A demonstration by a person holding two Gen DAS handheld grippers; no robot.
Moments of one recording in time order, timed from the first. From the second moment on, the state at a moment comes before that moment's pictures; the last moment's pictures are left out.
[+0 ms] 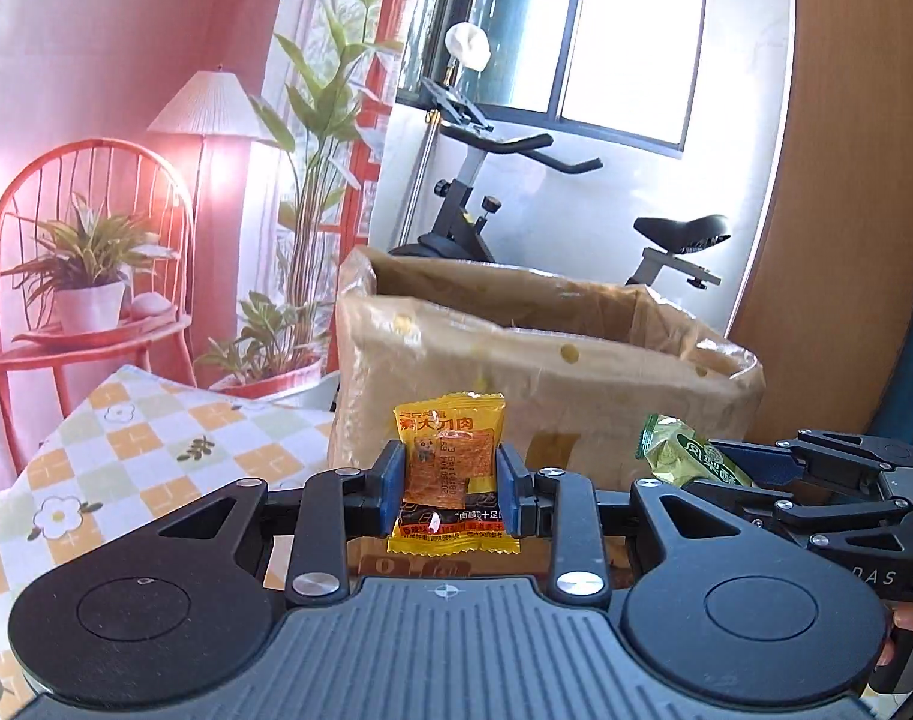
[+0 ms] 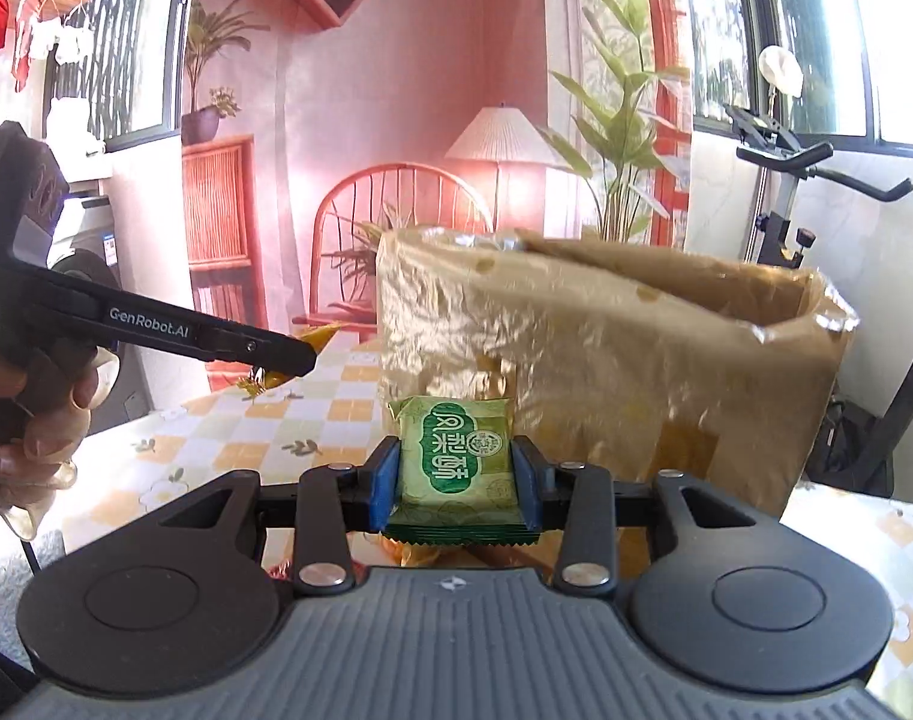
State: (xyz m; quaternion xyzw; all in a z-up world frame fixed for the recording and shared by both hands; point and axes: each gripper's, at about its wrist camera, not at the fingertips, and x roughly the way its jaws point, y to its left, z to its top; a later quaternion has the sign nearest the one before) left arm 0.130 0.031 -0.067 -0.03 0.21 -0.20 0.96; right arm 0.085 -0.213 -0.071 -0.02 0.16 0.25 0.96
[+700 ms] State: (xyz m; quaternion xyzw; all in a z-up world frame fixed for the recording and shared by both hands) left arm 0.277 -0.046 -0.039 0.01 0.28 -0.16 0.95; right arm 0.252 -0.262 -0.029 0.04 0.27 0.05 0.96
